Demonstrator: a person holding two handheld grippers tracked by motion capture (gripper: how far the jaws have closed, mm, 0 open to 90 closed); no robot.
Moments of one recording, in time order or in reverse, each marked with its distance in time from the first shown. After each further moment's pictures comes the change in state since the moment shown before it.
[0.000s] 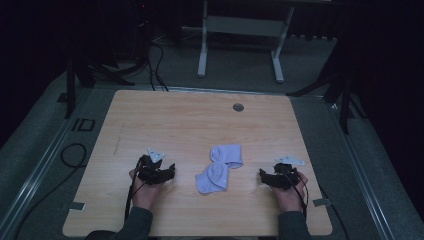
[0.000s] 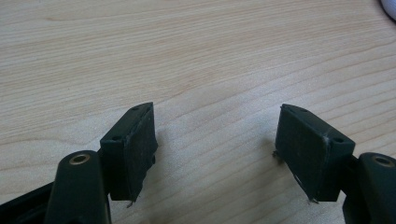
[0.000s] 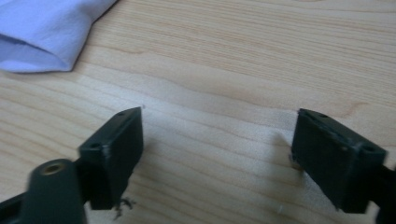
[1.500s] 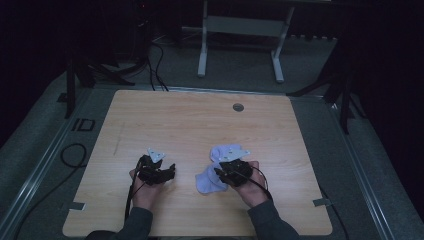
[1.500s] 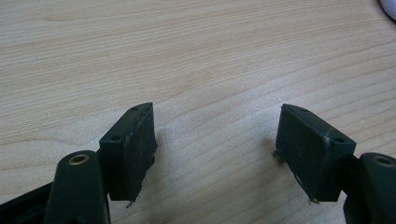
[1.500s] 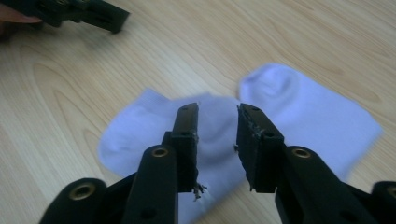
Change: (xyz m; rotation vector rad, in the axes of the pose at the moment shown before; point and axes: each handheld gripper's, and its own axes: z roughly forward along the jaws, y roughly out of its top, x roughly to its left) left arm -0.001 0.000 0.000 -0.002 0.000 0.000; right arm 0.148 0.068 -0.021 0.018 0.329 -0.441
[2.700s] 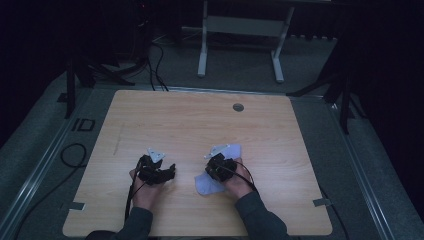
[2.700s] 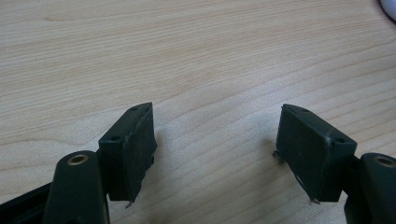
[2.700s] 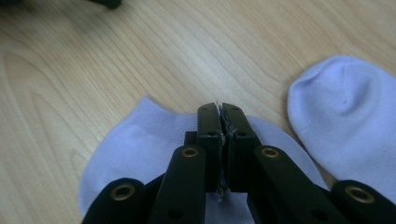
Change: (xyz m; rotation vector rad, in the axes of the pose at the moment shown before) left arm 0.000 0.000 0.000 0.004 0.001 0.003; right arm 0.003 0.013 0.052 0.138 0.075 0.003
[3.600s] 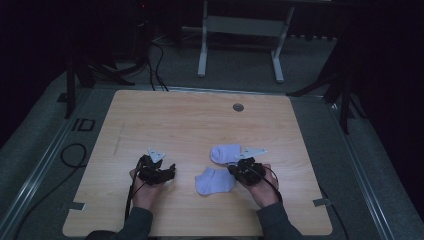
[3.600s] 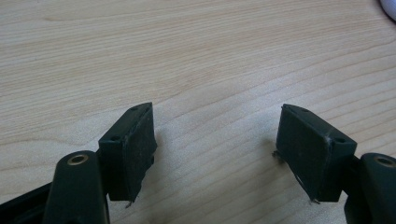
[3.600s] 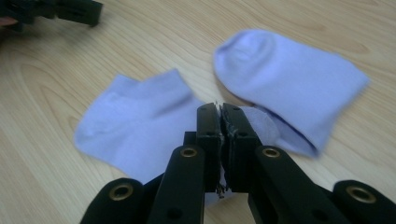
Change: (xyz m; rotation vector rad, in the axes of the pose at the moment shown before) left arm 0.000 0.000 0.000 0.001 0.000 0.001; right arm -0.030 -0.049 -0.060 -0.134 -0.034 0.158
